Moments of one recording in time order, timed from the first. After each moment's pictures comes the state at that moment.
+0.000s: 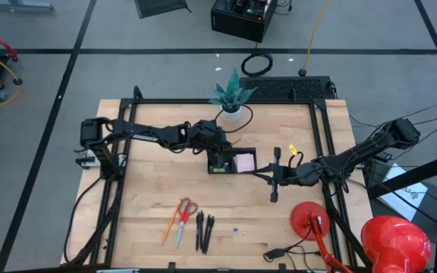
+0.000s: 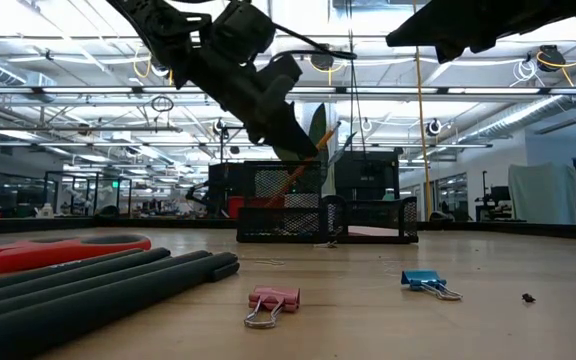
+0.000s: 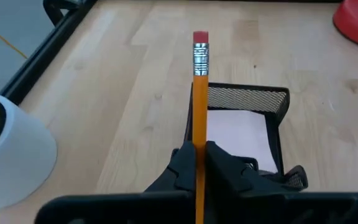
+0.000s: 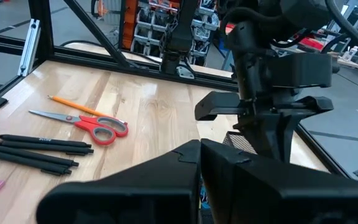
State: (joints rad) left arm 0.19 1.75 1.05 0.11 0.03 0.06; right arm 0.39 1.09 0.50 0.35 0.52 -0.09
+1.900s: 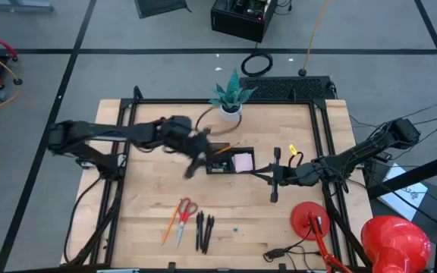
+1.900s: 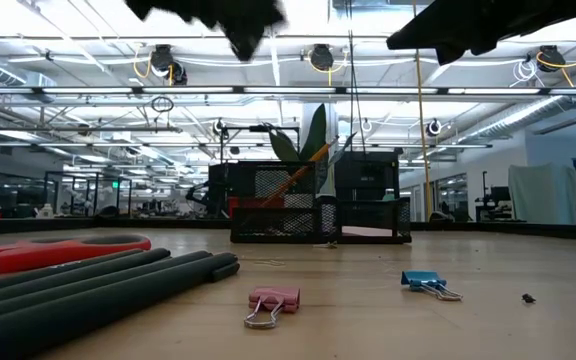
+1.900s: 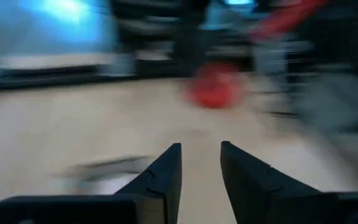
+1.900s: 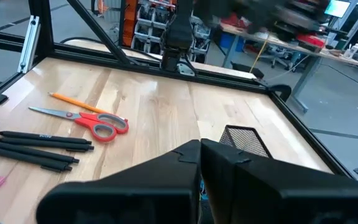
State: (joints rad) left arm 0.11 1.42 1.06 -0.05 0.41 0.08; right arm 0.39 1.09 0.50 0.33 0.52 -0.08
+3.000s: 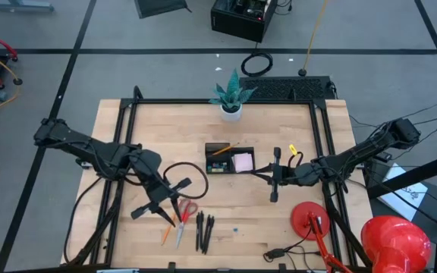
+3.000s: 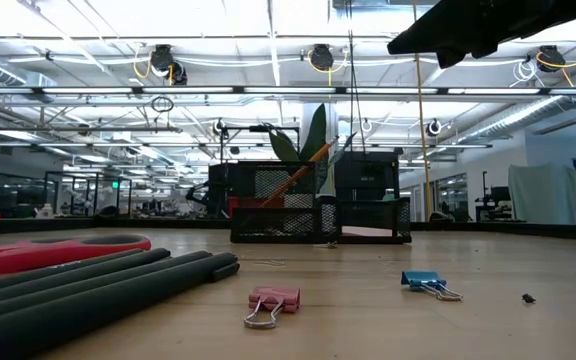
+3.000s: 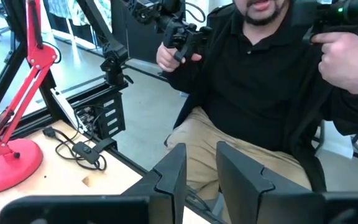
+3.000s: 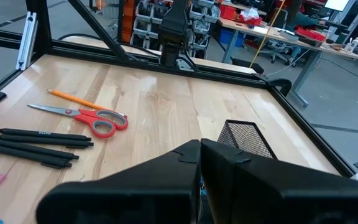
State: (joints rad) left arm -0.32 1.22 1.05 -0.13 0.65 0.14; right arm 0.38 1.09 0.50 0.31 0.52 -0.06
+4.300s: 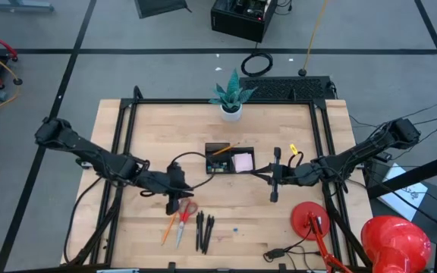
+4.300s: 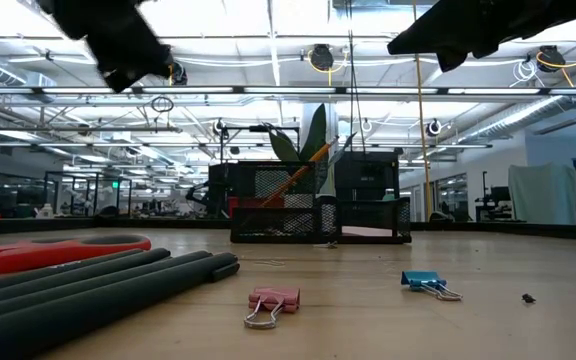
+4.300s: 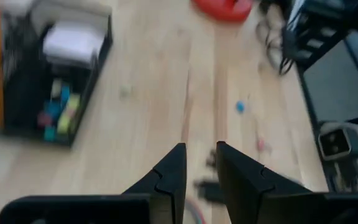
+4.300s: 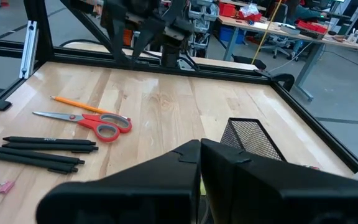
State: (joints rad) left arm -0.39 1.23 0.77 -0.20 -0.19 -0.52; right arm 0.38 1.09 0.50 0.31 0.52 -0.01
